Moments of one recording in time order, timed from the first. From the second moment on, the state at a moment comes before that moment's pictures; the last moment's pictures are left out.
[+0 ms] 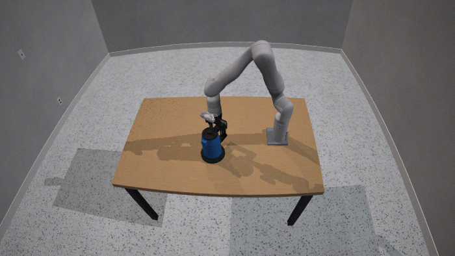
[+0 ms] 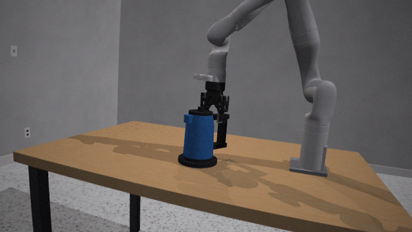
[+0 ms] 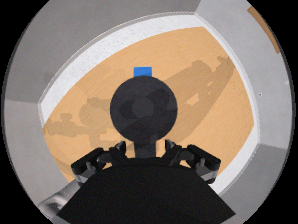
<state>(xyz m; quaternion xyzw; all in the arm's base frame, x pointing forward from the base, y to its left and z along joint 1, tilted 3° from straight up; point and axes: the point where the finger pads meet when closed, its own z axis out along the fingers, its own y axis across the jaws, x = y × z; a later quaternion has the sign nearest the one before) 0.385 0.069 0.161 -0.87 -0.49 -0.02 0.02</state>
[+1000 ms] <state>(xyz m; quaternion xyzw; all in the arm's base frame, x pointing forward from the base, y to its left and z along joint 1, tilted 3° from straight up) 0.385 0.068 0.163 -0.87 -0.49 -0.02 0.02</state>
